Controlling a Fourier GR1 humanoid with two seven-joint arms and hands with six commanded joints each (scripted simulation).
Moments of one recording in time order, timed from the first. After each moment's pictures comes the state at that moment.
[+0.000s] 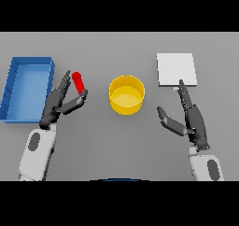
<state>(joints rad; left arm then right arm) -0.22 0.07 -0.04 -1.30 -0.15 -0.03 -0.01 0.07 -0.06 0.12 -1.69 0.19 -0.01 -0.10</state>
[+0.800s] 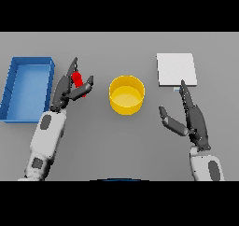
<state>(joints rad) -0.47 0.03 0.05 -0.95 -0.15 0.03 -0.16 0.08 -0.06 0.11 -1.70 0.19 -0.01 -0.08</state>
